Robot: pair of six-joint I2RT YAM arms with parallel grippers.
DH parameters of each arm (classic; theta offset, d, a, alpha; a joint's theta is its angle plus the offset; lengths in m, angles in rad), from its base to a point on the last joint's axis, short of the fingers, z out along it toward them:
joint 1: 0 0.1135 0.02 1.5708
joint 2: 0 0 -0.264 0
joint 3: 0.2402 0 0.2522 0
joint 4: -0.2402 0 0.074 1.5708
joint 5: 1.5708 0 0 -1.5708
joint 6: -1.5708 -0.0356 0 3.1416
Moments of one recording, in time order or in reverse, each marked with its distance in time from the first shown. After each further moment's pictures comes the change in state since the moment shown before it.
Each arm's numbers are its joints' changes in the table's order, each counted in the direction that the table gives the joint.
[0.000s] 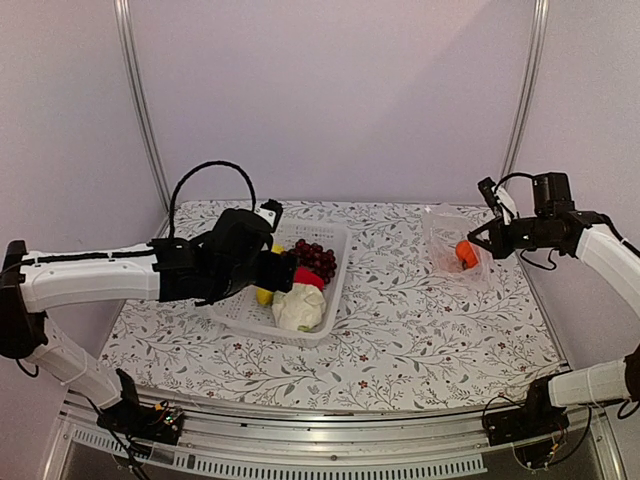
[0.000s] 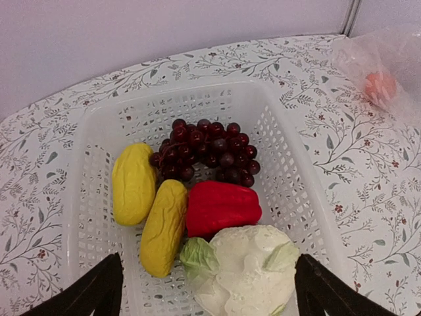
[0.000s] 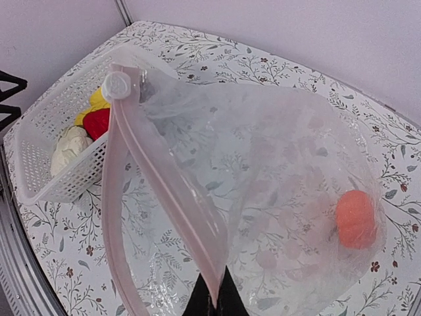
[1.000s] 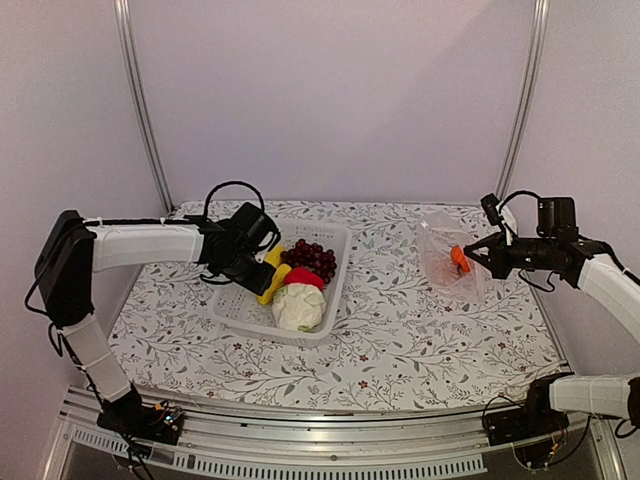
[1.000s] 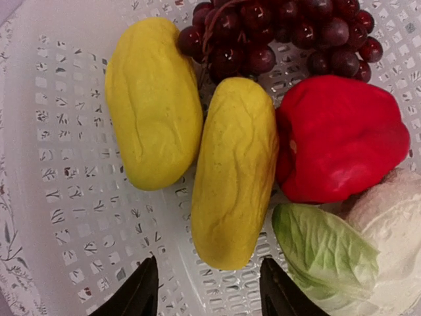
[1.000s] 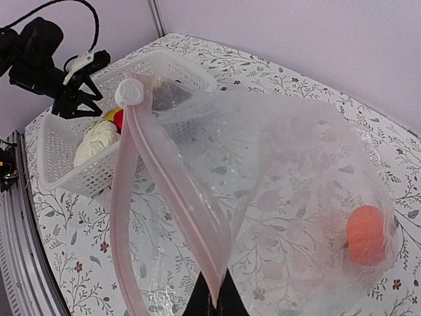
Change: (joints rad) left arm 0.312 -0.314 0.153 -0.284 0.303 -0.205; right arm 0.000 0.144 -0.221 0.177 -0.135 0.011
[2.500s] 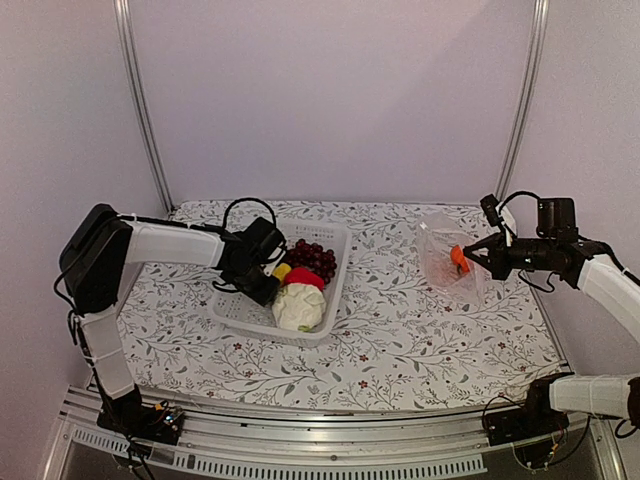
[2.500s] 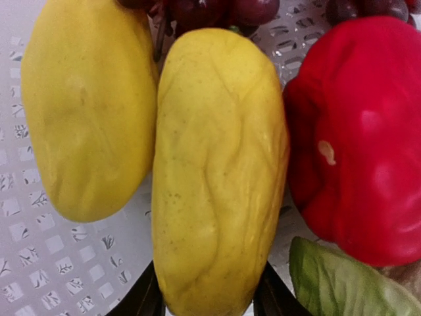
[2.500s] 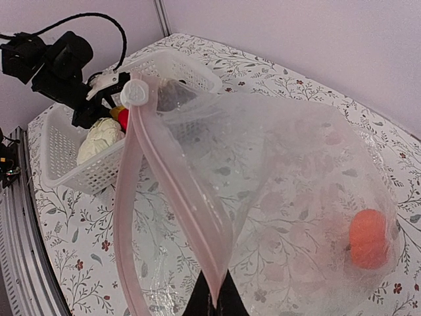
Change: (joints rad) left arm 0.015 -0.165 0.020 0.046 0.025 -0.068; right arm -0.001 0.000 -0.005 0.003 -0.017 0.016
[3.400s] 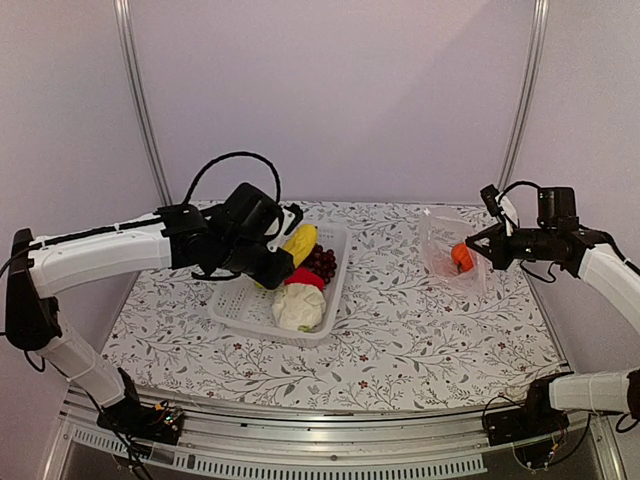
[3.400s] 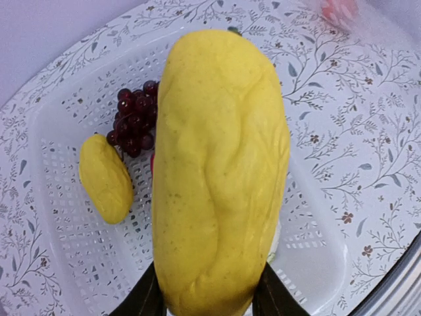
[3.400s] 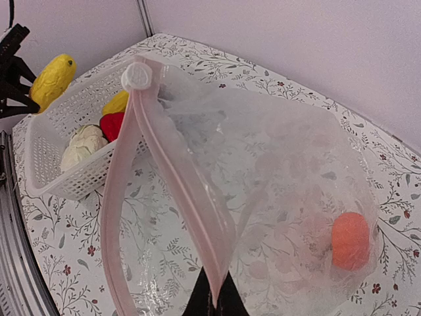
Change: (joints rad) left arm -0.233 0.375 0.046 -0.121 -0.057 0.108; right arm 0.000 -0.032 0.064 -0.035 0.058 0.008
